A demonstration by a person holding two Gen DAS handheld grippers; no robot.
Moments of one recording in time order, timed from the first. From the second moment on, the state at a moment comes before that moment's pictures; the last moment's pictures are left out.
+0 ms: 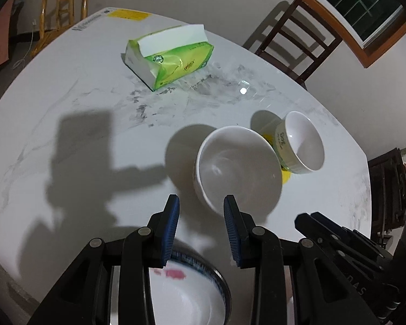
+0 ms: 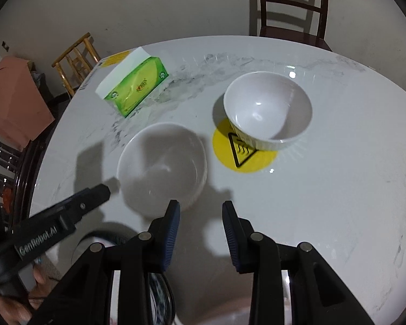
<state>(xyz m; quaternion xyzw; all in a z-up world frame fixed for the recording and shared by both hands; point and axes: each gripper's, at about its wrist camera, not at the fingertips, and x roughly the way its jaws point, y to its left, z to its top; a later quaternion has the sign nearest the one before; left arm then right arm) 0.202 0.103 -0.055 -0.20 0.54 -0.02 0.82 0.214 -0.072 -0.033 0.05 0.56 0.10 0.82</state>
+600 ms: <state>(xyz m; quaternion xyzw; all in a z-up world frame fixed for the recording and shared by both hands) 0.239 0.095 -0.097 -0.18 0.57 -0.01 0.80 0.256 -0.061 -0.077 0.06 0.59 0.07 0.80</state>
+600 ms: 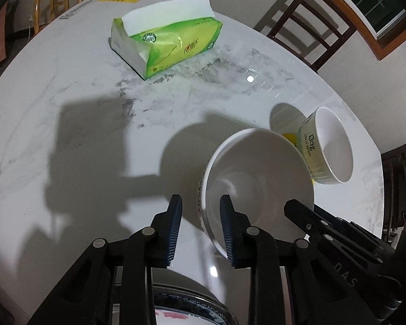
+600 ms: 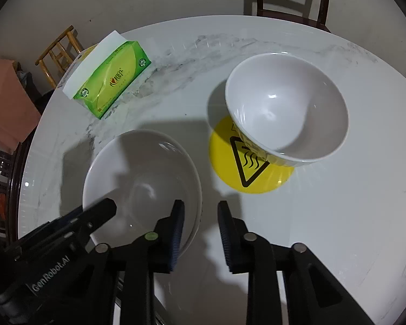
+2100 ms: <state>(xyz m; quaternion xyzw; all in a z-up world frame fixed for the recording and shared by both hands) 0.178 0.076 -0.045 -0.16 0.55 -0.02 0.82 0.181 -0.072 -0.019 0.07 0.56 0.09 0.82</state>
